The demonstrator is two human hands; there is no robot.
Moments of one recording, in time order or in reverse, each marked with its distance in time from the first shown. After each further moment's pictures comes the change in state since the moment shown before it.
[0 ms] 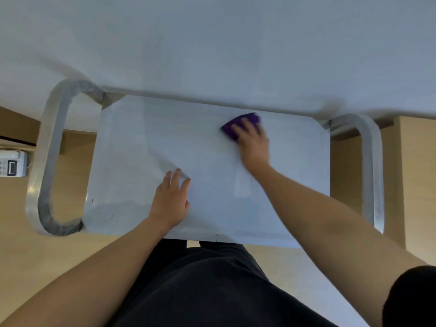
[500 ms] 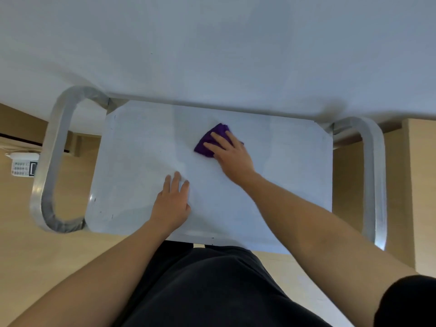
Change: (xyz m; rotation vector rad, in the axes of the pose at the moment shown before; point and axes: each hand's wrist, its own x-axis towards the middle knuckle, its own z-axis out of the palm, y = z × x) left_hand 0.000 0.019 0.004 0.037 -0.058 -0.120; right_hand -0.010 -0.021 0.022 -0.015 -0.103 -0.350
